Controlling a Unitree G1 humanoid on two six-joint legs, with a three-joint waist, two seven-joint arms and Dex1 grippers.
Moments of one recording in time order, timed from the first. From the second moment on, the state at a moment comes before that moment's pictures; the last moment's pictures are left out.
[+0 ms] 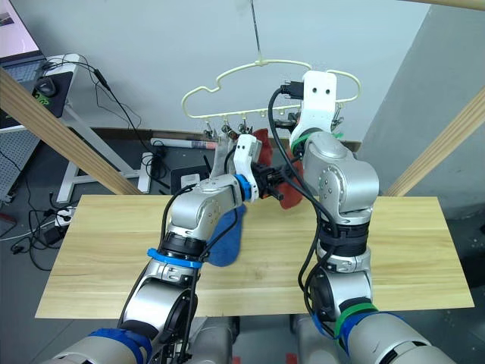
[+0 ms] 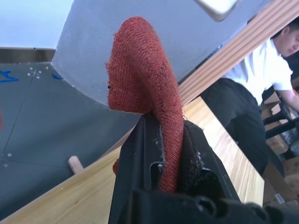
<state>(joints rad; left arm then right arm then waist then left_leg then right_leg) -0.83 0.04 -0.03 0.28 -0.26 0.67 -0.60 -0.99 0.08 -0.18 -0.18 0.15 1.13 -0.11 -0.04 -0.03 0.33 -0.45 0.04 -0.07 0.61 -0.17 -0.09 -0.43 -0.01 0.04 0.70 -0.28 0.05</state>
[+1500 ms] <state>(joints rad) -0.95 0.03 -0.01 0.32 -0.32 0.68 -0.57 -0.99 0.09 -0.18 -0.18 0.15 1.12 -0.11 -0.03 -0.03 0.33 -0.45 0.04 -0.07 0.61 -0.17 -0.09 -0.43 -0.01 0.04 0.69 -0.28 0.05</state>
